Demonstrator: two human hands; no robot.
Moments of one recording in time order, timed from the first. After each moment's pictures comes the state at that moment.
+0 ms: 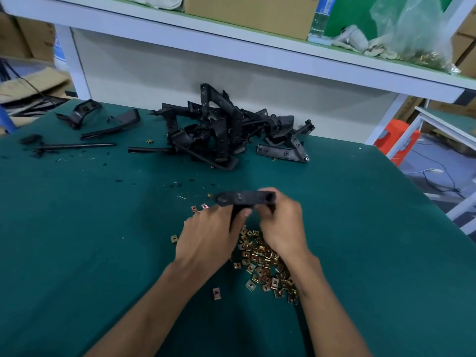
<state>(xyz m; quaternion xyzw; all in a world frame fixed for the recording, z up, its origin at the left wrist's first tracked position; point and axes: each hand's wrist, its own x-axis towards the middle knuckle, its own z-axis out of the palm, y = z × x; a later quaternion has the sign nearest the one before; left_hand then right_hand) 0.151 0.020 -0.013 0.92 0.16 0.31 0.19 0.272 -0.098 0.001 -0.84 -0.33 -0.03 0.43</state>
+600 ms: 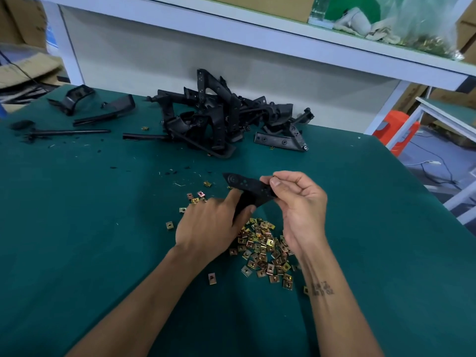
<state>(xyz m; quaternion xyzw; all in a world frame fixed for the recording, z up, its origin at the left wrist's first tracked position) 0.160 0.014 -0.024 0.94 0.14 0.29 0.07 0.257 -0.118 0.028 -0.58 -0.19 0.12 0.79</state>
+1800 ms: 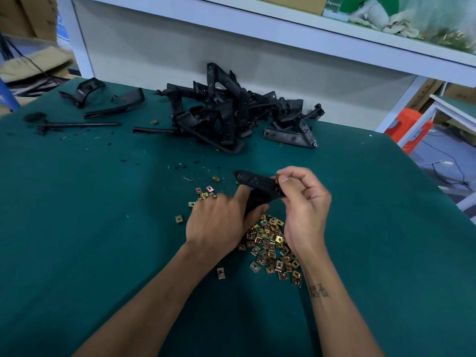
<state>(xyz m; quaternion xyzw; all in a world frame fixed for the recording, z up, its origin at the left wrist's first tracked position) 0.158 0.009 -0.019 0.95 0.18 0.24 0.04 0.251 -0.108 0.012 -0.59 -0.27 0.04 0.76</state>
